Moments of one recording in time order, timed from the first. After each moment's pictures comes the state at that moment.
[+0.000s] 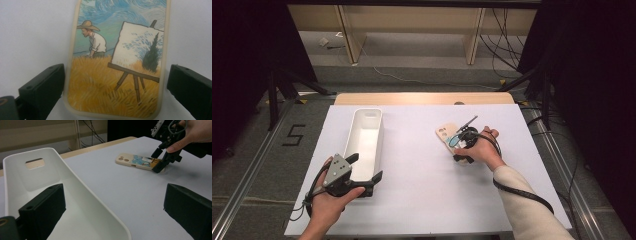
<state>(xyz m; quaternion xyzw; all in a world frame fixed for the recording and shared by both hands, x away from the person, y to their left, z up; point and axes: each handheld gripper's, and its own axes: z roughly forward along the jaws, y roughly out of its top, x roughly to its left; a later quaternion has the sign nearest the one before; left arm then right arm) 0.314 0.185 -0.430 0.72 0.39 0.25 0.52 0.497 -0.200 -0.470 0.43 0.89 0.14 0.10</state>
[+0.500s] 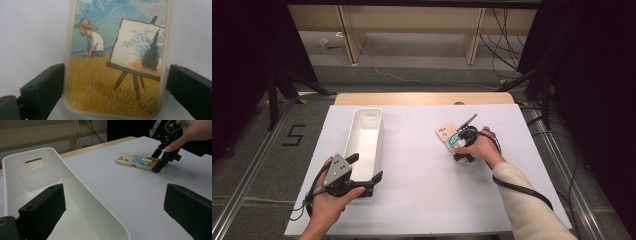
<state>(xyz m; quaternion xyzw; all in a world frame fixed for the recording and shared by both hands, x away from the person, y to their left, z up) 0.314 0.185 -0.430 0.72 0.39 0.25 0.52 0.503 -0.199 -0.469 0.44 0.88 0.13 0.08</state>
